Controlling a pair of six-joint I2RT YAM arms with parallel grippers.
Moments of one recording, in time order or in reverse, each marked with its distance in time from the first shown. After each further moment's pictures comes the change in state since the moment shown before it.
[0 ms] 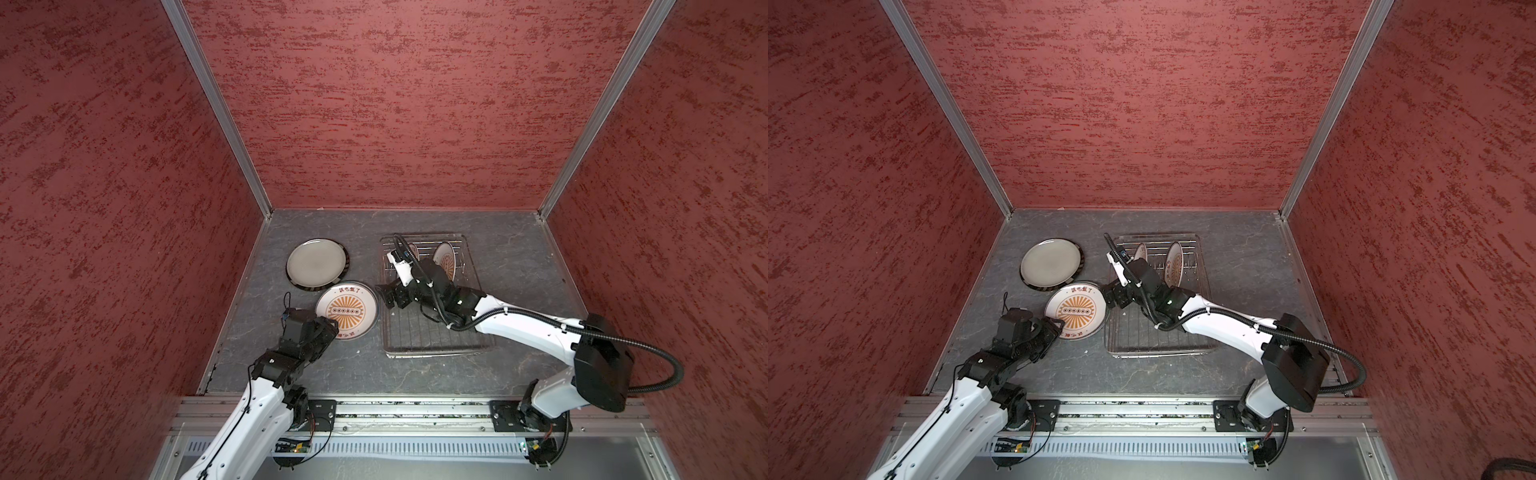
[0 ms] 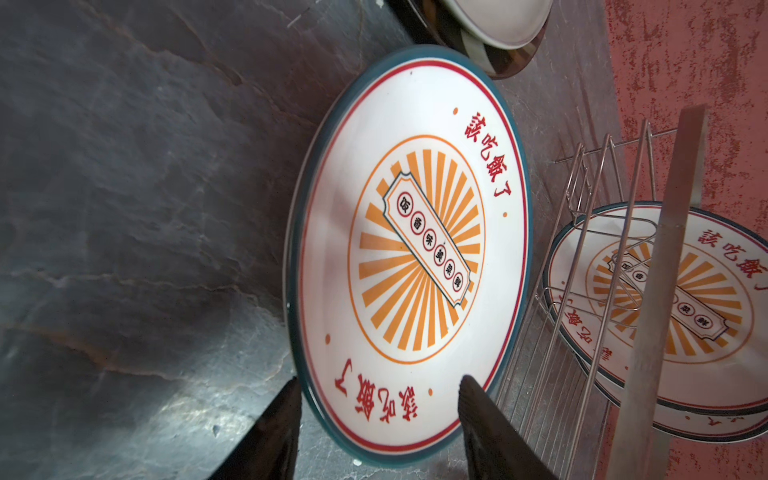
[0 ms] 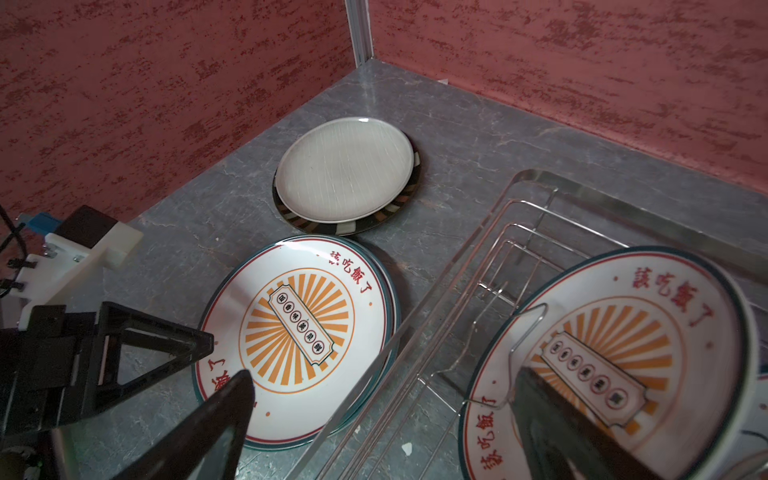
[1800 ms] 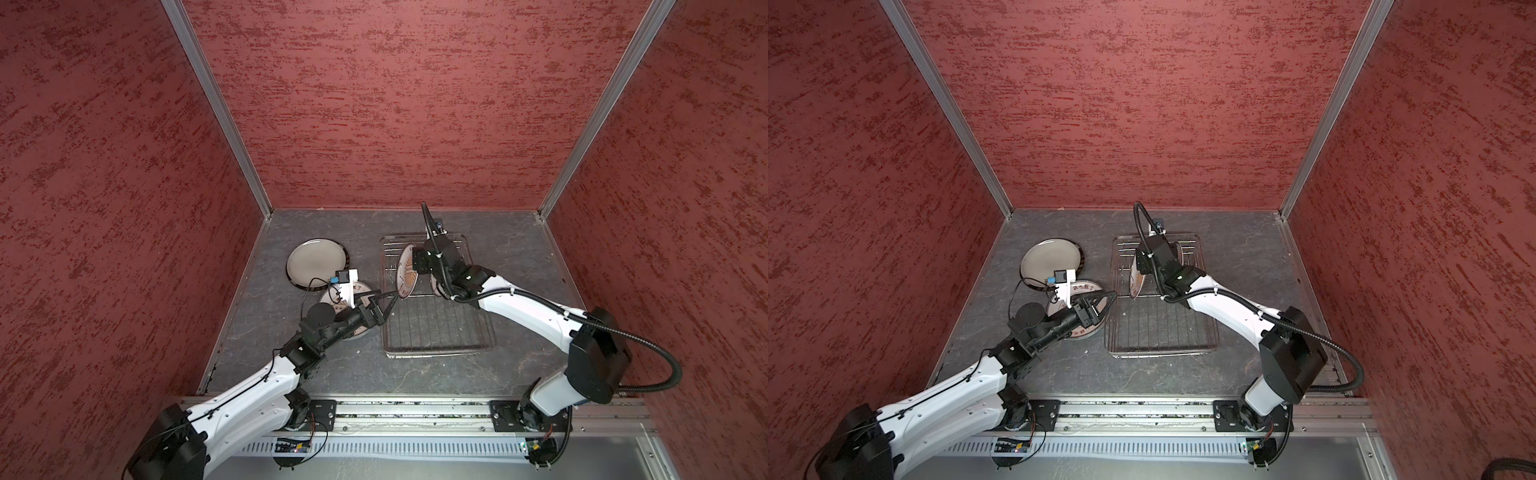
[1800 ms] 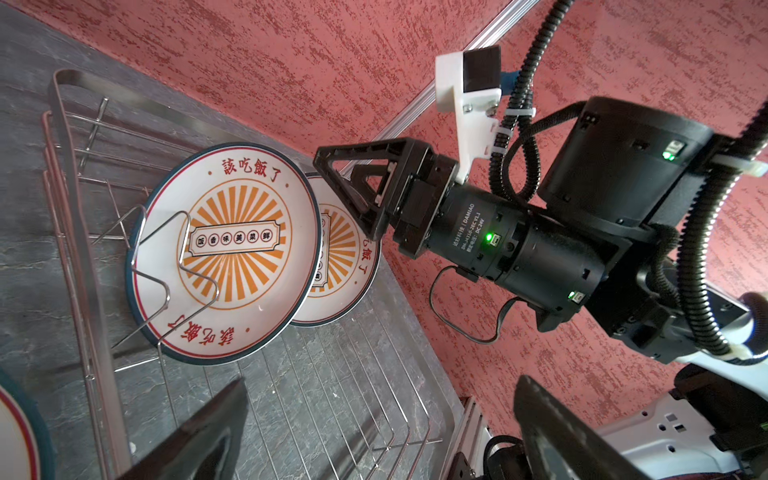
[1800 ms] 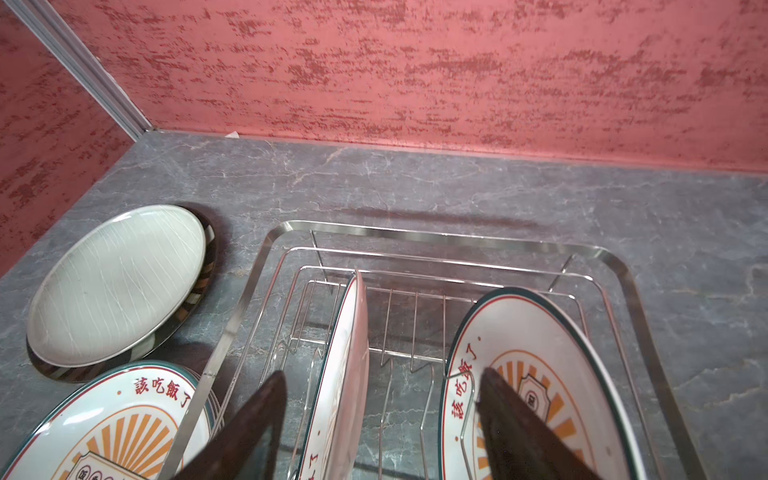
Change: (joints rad) left arm -0.386 0.285 0.012 1.048 0.124 0.277; right arm -0.183 0.077 0.153 -0.177 0.331 0.185
